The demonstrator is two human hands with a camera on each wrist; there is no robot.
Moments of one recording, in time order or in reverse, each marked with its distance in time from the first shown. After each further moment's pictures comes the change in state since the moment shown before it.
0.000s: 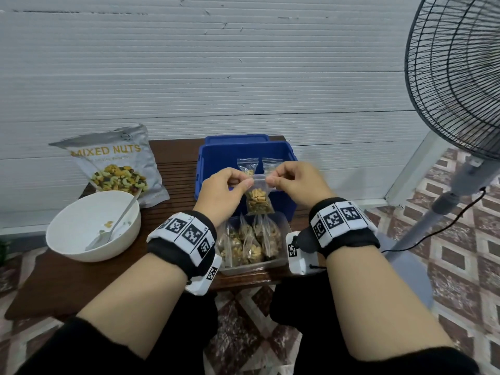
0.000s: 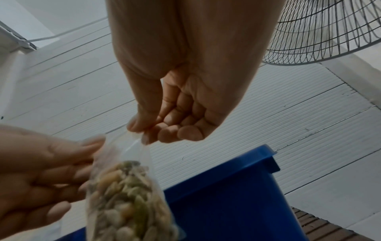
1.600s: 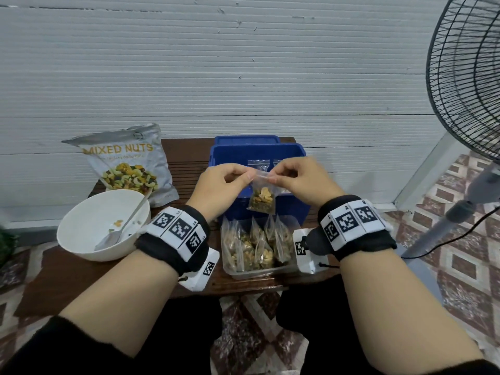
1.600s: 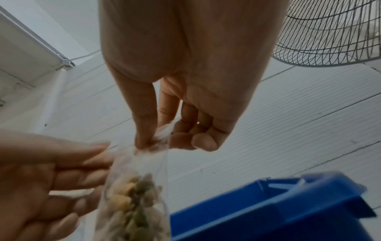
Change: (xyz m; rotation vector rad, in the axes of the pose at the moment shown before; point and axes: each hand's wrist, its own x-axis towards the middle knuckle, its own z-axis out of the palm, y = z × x) left_hand 0.012 -0.009 -0.029 -0.128 -0.068 0.039; right_hand 0.010 -0.023 0.004 -0.062 -0.104 -0.089
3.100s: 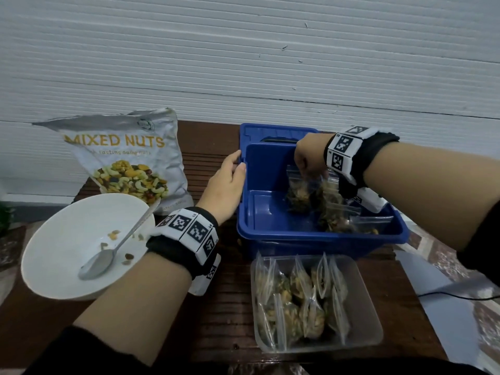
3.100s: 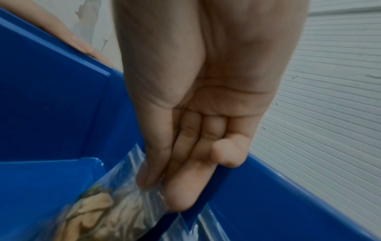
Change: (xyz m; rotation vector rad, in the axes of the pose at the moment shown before) left_hand 0.089 -0.103 -0.023 -0.024 0.021 -0.285; right_hand 0.202 0.021 0.036 -1.107 -0.662 0.055
